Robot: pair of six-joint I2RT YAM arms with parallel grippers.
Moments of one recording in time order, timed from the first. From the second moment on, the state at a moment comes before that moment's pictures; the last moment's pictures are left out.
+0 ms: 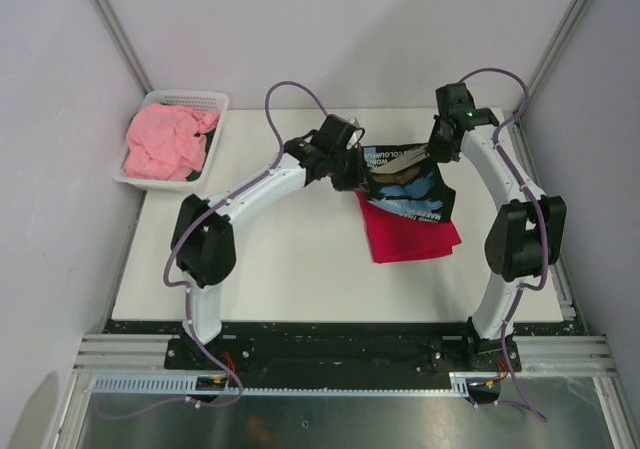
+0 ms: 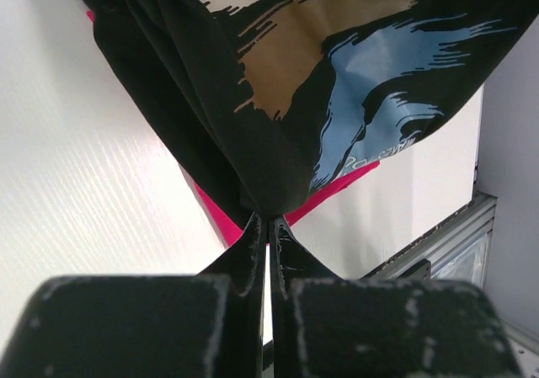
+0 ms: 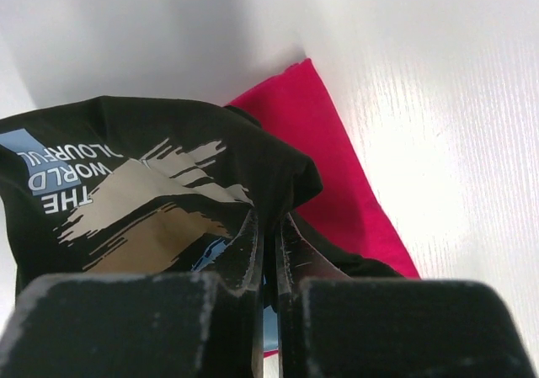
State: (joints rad) left arm -0.70 1.95 1.76 -0.63 0.18 -0.71; right arm 0.17 1.85 1.76 -0.86 0.17 0.45
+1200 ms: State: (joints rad) left arm -0.83 1.89 1.48 -0.55 0.18 -0.73; right arm 0.17 1.83 1.67 -0.86 0.22 0.45
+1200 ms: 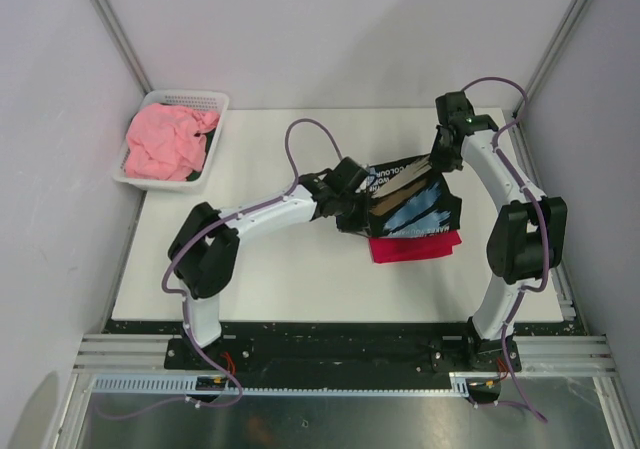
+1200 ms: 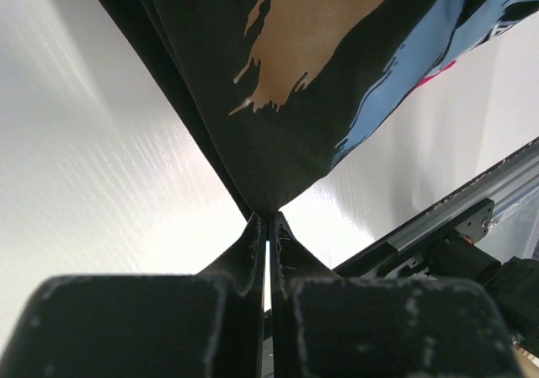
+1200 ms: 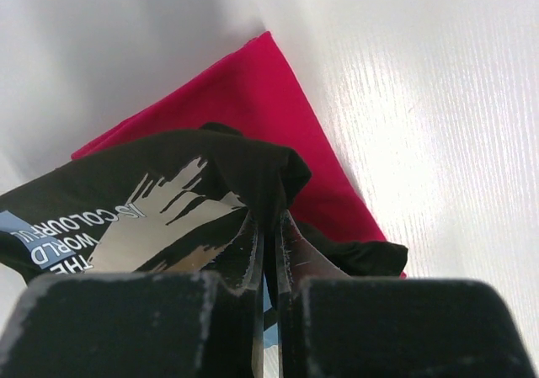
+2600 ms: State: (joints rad) left arm -0.62 2.17 1.73 -0.44 0.22 -0.62; right arm 0.16 1.47 1.01 -0.66 0.14 0.55
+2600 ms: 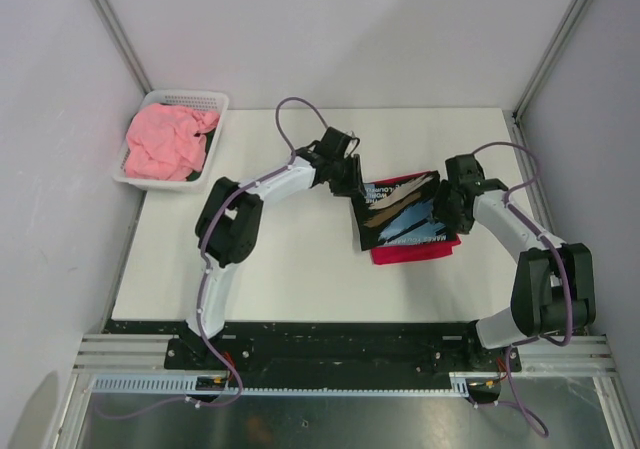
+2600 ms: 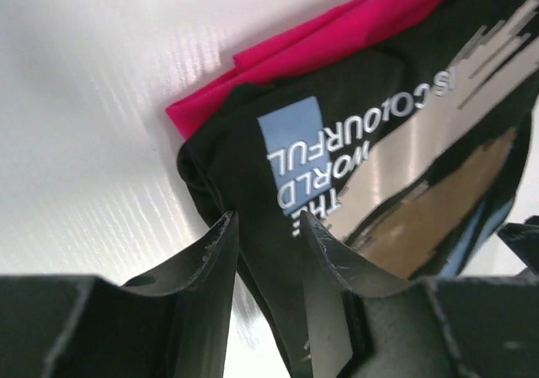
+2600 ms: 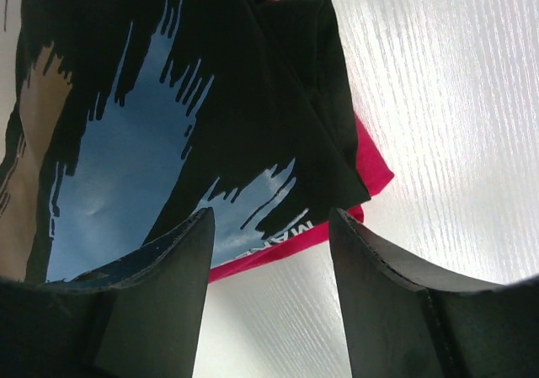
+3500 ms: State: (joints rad) left arm -0.60 2.27 1.86 -0.45 0.19 -0.62; right arm 0.09 1.42 0.88 -0.57 0.14 0.55
